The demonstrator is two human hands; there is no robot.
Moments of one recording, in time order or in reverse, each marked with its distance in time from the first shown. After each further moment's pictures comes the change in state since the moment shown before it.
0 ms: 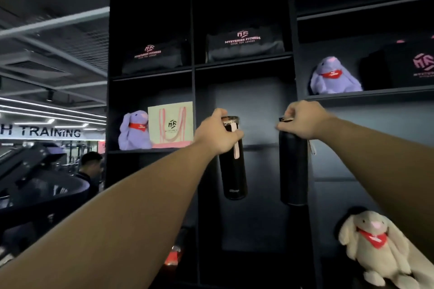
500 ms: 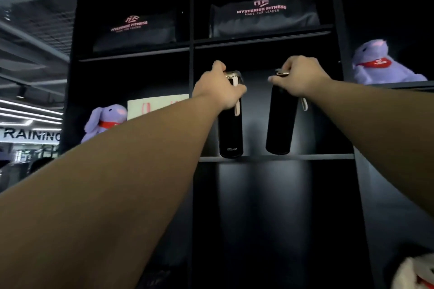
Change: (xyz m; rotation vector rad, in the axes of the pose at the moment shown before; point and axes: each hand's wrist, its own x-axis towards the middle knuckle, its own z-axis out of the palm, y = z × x) left_hand 0.247 -0.125 0.069 0.044 0.216 0.095; right_hand 0.251 -0.022 0.148 0.076 0.275 -0.013
